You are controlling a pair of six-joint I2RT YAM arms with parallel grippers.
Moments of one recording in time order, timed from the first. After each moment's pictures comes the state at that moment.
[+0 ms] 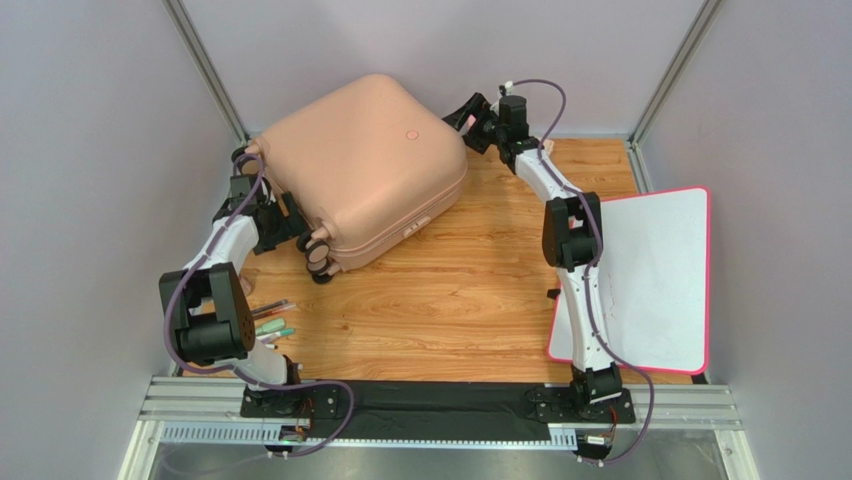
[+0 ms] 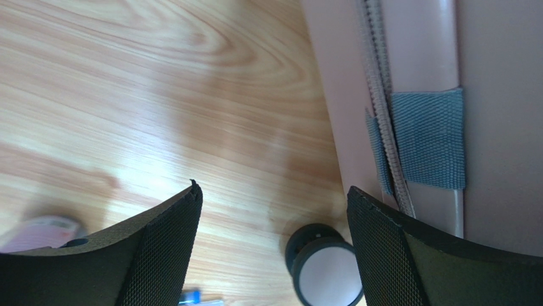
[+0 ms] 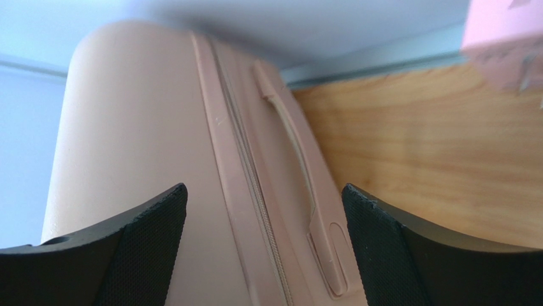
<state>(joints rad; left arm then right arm) 0.17 1.53 1.00 -0.43 0.10 -0.28 0.25 2.57 2.31 -0.06 -0.39 0.88</state>
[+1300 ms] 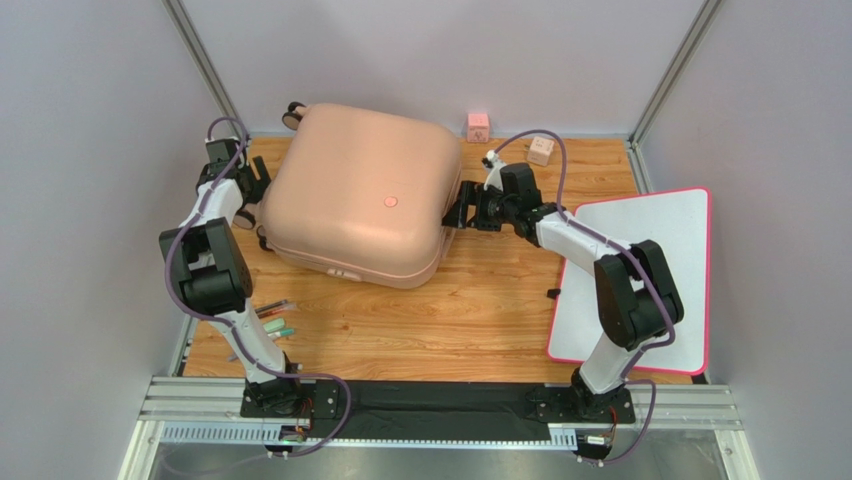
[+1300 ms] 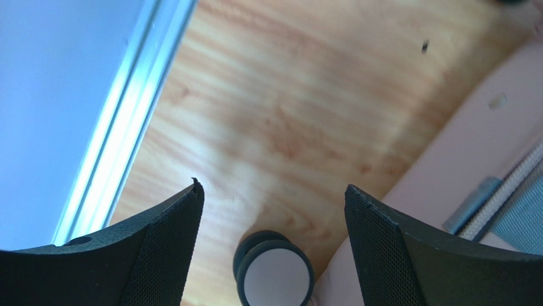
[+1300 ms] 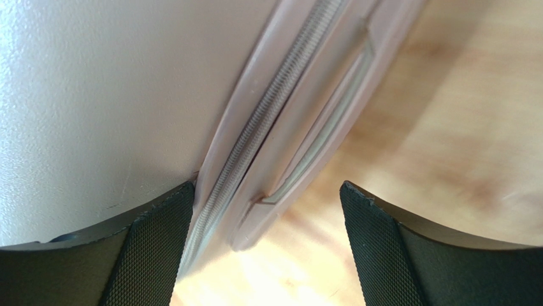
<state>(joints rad) 0.27 1.85 1.38 -0.37 -0.04 -0.14 0.40 1.72 1.12 -0.02 -0.45 0.50</state>
